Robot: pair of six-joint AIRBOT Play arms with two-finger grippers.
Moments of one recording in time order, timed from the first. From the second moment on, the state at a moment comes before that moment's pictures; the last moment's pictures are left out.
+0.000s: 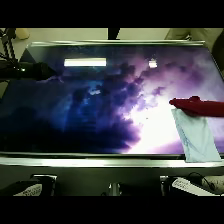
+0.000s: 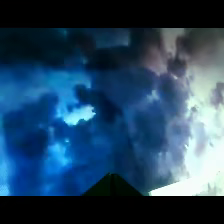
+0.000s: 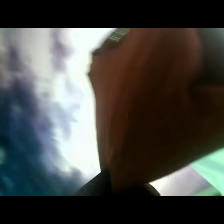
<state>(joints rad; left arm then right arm) 0.00 -1.26 1.52 1.02 -1.15 -1.40 -0.87 -1.34 1.58 -1.04 1.69 1.71</state>
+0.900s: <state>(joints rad) -0.03 -1.26 1.54 1.05 -1.12 -1.38 -0.86 -1.21 1.21 -1.50 1.51 1.64</state>
